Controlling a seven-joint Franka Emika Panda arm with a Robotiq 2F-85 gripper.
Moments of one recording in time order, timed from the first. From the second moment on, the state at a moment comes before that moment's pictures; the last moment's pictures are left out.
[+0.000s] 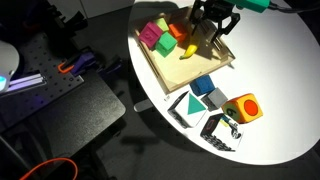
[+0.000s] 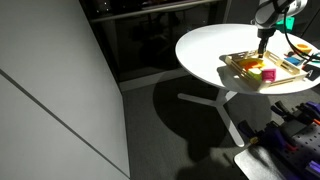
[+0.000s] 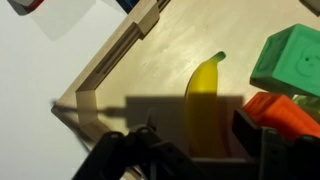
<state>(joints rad) -0.30 0.61 -0.12 -1.86 -0.27 2.34 -0.65</state>
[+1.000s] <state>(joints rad) -0.25 0.42 -0.14 -2.02 -0.17 2.36 -0.16</state>
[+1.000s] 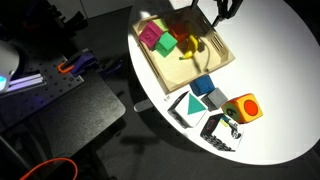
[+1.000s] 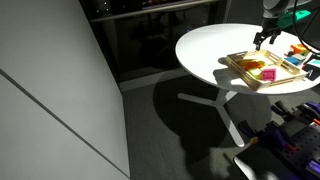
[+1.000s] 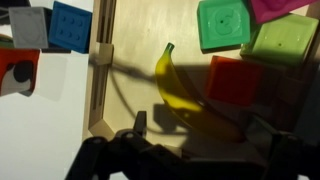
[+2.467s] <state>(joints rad) -0.17 0.00 -0.17 -2.25 -0.17 2.16 0.05</state>
